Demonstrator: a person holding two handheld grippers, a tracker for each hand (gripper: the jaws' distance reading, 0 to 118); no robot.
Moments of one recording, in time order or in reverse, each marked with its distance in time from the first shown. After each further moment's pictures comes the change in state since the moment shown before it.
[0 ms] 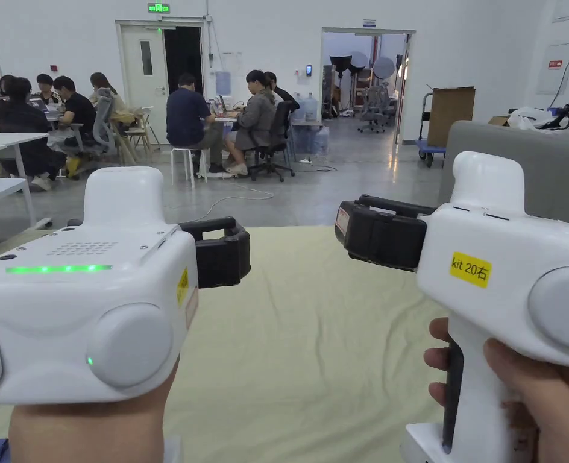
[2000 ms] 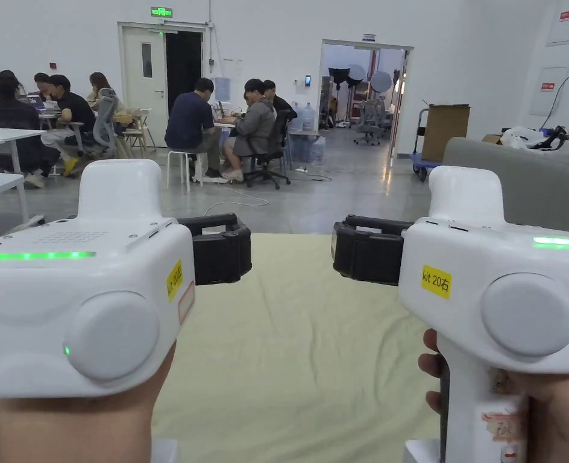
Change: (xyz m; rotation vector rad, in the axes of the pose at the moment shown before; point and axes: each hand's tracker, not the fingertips) left arm -0.017 0.003 0.015 -0.024 -0.070 0.072; right arm -0.035 -0.001 0.015 -0.052 -0.143 0.155
